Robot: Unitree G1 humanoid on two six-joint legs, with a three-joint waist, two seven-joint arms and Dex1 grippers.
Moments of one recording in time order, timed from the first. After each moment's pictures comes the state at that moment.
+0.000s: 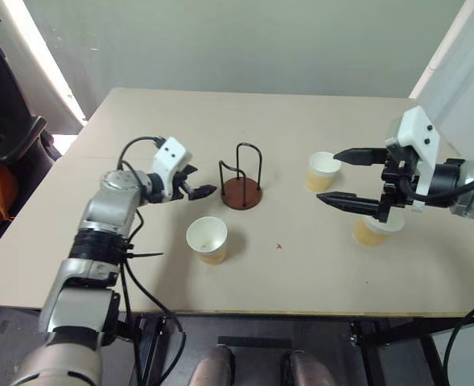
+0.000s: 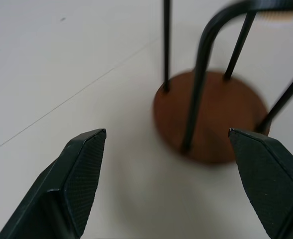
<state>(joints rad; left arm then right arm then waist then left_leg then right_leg) -0.88 0.51 -0.09 0.53 -0.15 0.43 -0.84 -0.63 -0.98 -0.13 -0.53 0.75 0.99 0.79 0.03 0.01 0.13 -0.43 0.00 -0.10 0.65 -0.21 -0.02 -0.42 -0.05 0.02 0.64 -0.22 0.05</state>
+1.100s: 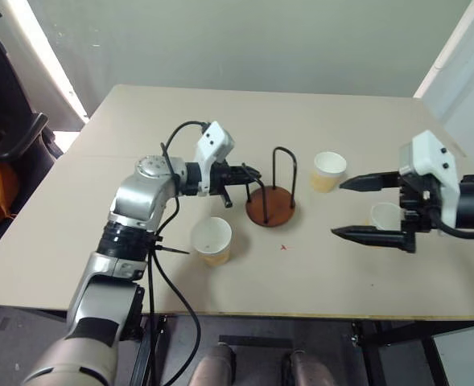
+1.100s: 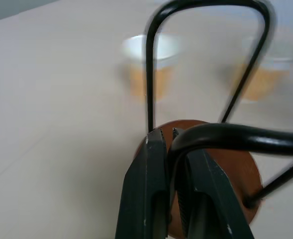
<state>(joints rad) -0.89 0.49 -0.12 0.15 -0.32 0.64 -1.06 -0.49 -1.20 -0.22 -0.58 0.85 0.96 1.02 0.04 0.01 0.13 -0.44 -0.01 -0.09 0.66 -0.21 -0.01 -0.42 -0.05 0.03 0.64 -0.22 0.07</state>
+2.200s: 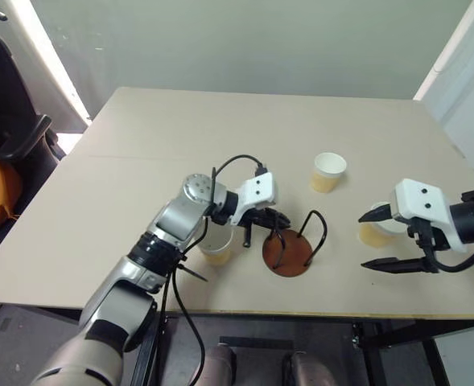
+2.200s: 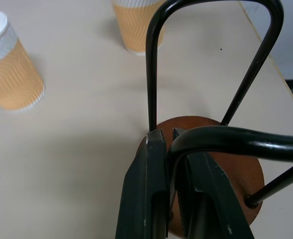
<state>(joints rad) -0.87 0.42 -0.41 0.22 -0.14 0.34 -1.21 -0.36 -1.34 -0.04 -0.47 0.54 0.69 1.24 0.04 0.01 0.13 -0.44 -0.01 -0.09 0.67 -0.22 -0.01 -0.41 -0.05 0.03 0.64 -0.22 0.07</state>
